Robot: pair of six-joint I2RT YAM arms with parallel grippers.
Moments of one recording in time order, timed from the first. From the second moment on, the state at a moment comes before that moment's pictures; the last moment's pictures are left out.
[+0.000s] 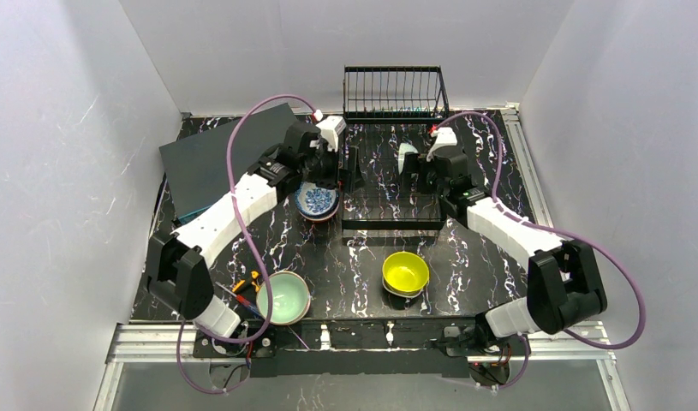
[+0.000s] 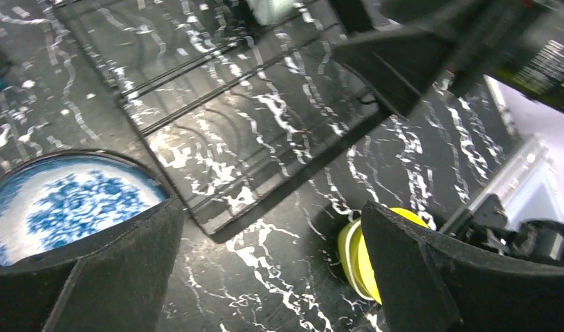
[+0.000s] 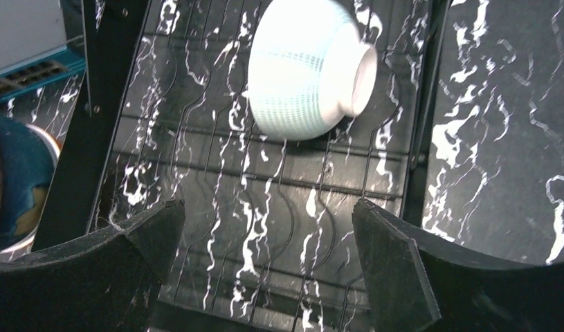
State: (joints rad) left arm -0.57 1.51 1.30 -0.38 0.31 -0.31; right arm 0.42 1.42 0.92 0.02 0.09 0.26
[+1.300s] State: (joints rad) left arm -0.37 1.69 1.42 -0.63 0.01 -0.44; right arm 0.41 1.33 0.77 -0.12 -0.27 0.44
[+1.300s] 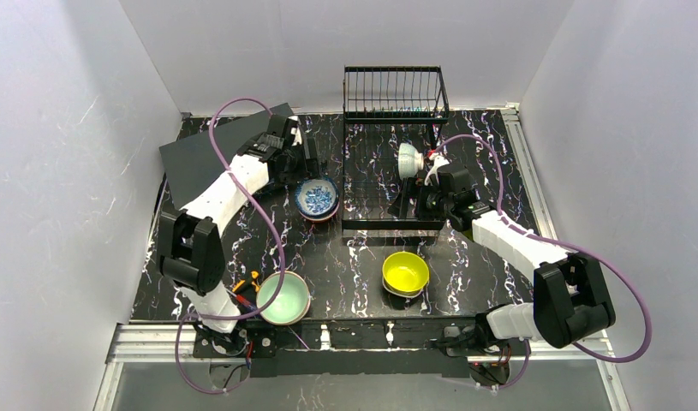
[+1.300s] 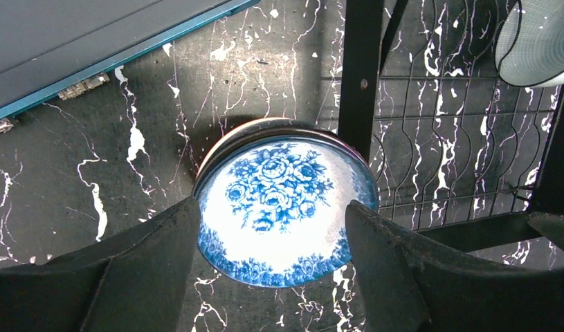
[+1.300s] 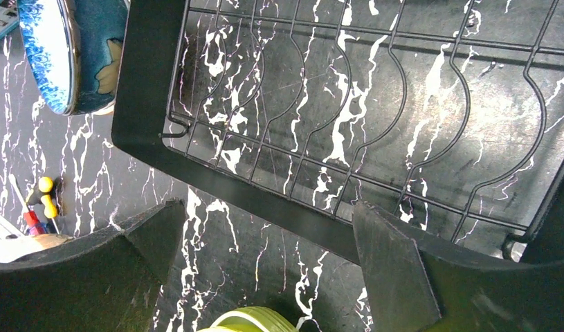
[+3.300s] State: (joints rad) left arm -0.35 1.69 1.41 -0.67 -0.01 -0.24; right arm 0.41 1.32 0.85 -0.16 -0.31 0.44
